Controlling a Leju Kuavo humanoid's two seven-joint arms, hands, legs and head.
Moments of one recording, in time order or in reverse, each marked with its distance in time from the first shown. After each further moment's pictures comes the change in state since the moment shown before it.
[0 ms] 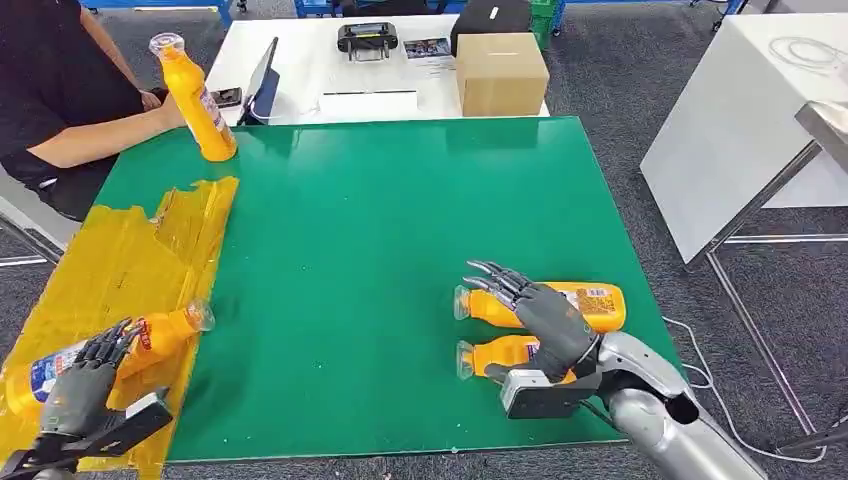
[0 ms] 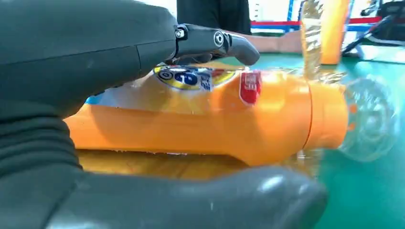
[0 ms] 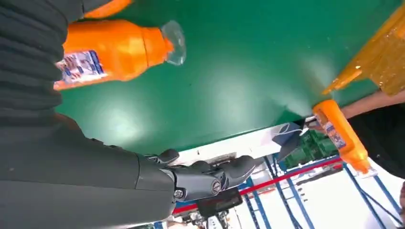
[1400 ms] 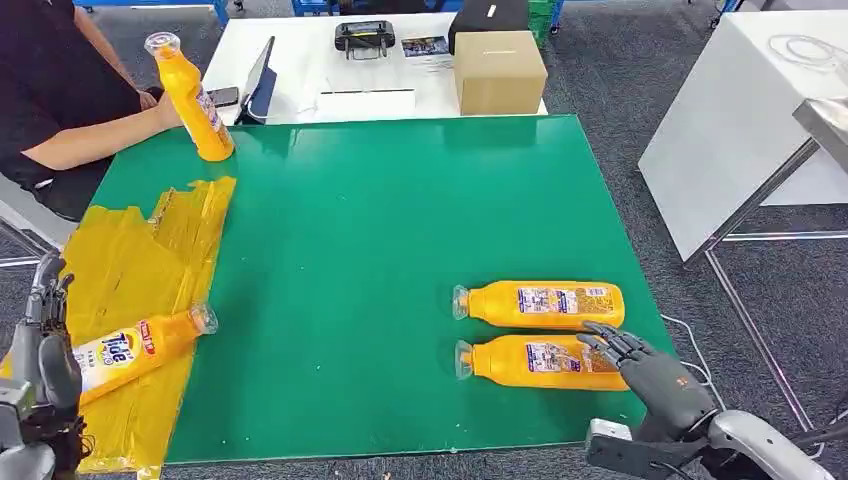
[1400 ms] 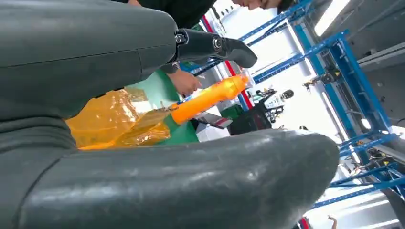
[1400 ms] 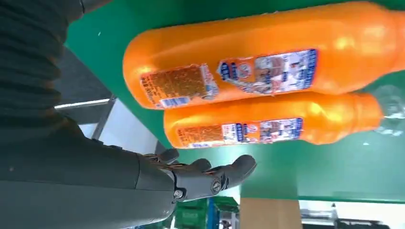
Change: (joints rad) left arm 0.019 -0.206 0.095 -0.497 0.793 -0.411 -0.026; right arm 0.423 -0.243 -0.326 -0.188 0.139 0.061 0.218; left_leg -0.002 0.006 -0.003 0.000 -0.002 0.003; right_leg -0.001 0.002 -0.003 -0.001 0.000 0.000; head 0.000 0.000
